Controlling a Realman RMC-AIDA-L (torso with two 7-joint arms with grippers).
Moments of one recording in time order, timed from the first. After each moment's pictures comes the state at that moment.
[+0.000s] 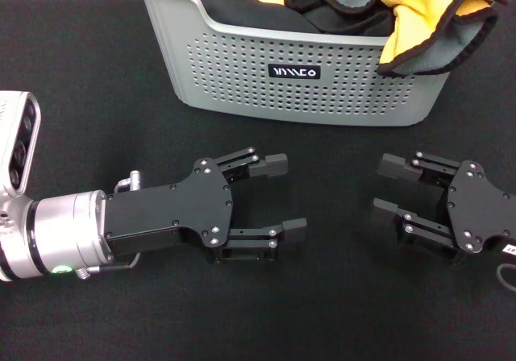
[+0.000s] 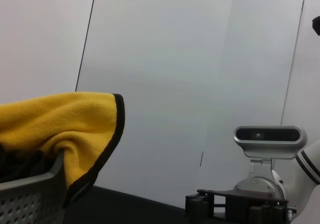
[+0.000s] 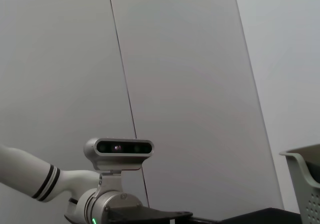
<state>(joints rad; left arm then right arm) -0.33 -2.09 1.17 0.56 1.45 1.70 -1.09 0.36 2.01 1.80 0.40 -1.14 1.72 -2.23</state>
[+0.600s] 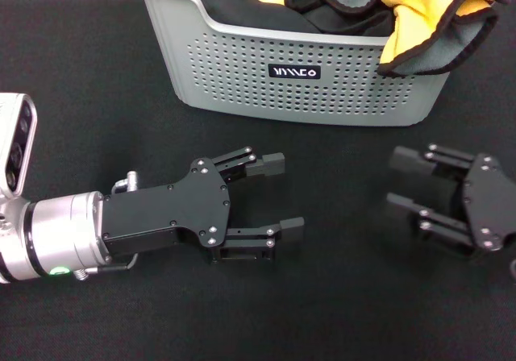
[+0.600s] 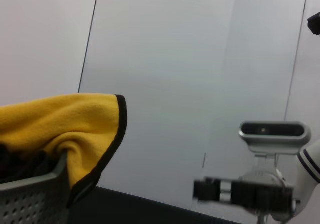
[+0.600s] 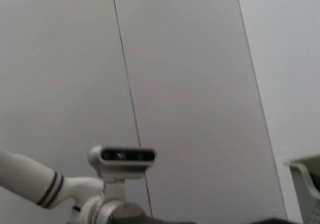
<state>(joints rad) -0.32 -2.09 1.16 0.56 1.44 1.70 -1.08 0.35 2.00 1.81 0.43 -1.13 1.76 -2.23</state>
